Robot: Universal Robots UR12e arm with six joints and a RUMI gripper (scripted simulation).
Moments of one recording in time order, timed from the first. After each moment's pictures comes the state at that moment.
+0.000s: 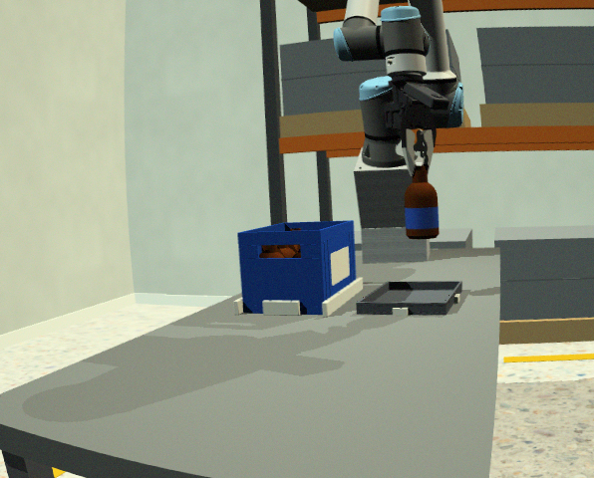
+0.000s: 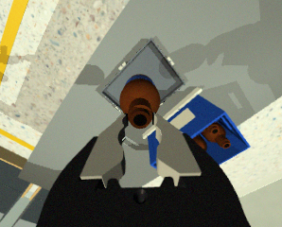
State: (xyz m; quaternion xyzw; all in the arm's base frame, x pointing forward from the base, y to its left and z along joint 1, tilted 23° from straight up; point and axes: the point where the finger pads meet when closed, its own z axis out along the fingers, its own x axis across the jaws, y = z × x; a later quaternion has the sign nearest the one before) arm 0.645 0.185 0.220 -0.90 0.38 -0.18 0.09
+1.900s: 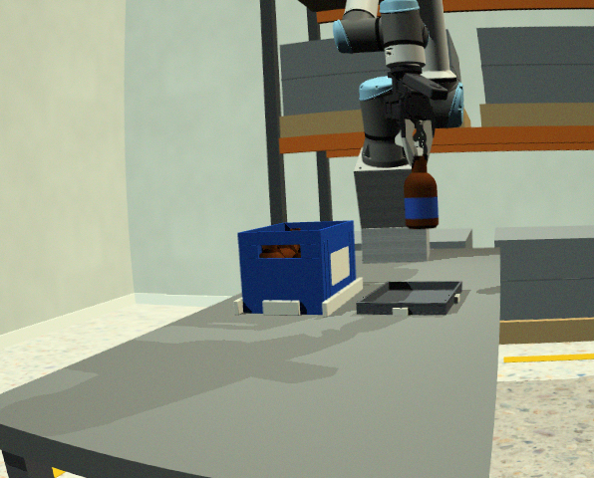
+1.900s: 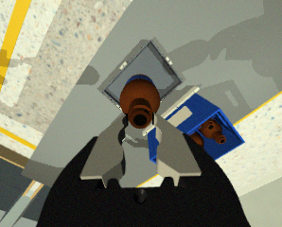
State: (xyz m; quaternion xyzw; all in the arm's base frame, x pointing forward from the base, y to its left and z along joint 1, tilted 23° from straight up) arm 0.636 0.184 0.240 -0.90 0.38 -0.18 0.09
